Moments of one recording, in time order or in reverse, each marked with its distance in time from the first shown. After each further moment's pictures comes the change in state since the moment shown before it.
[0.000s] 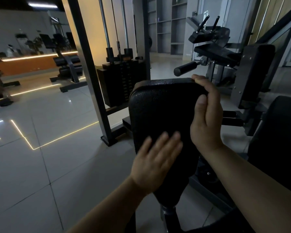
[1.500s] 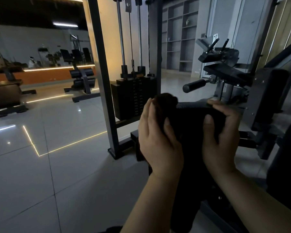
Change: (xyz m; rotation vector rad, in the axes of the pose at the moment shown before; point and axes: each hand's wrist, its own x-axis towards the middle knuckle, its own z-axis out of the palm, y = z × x) left_hand 0.106 -0.024 -0.034 -0.365 0.616 -0.968; right_hand 0.003 -0.009 0.013 -0.007 0.096 0.056
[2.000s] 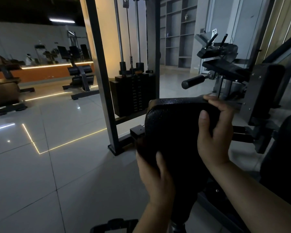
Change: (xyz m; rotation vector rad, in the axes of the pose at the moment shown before) left_hand -0.074 -0.024 -0.036 -0.196 -0.098 -0.489; right_hand -0.001 0.000 0.001 -0.045 0.022 -0.001
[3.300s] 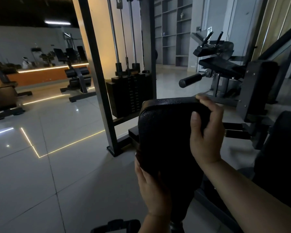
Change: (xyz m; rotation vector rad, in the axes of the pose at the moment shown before) left_hand -0.021 -0.040 -0.010 0.335 -0.098 0.270; right_hand -0.003 0.005 -0.001 -0.037 -0.002 -0.022
